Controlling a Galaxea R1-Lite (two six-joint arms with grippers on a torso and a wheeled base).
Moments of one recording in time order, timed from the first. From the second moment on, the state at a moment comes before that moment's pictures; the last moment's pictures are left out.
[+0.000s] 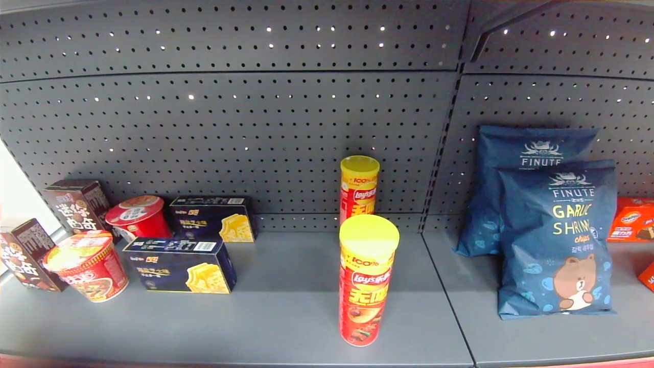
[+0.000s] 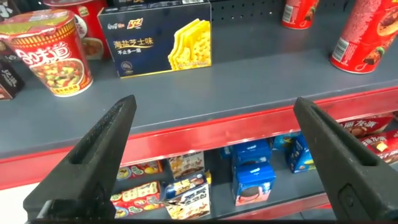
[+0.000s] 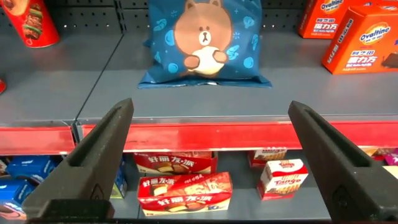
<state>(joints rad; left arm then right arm) 0.19 0.09 0.00 -0.05 -0.40 0.03 0.00 0.00 -0.04 0.04 -0.03 -0.01</state>
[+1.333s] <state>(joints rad) 0.19 0.09 0.00 -0.05 -0.39 0.02 0.00 0.00 -0.04 0.04 -0.03 -0.01</state>
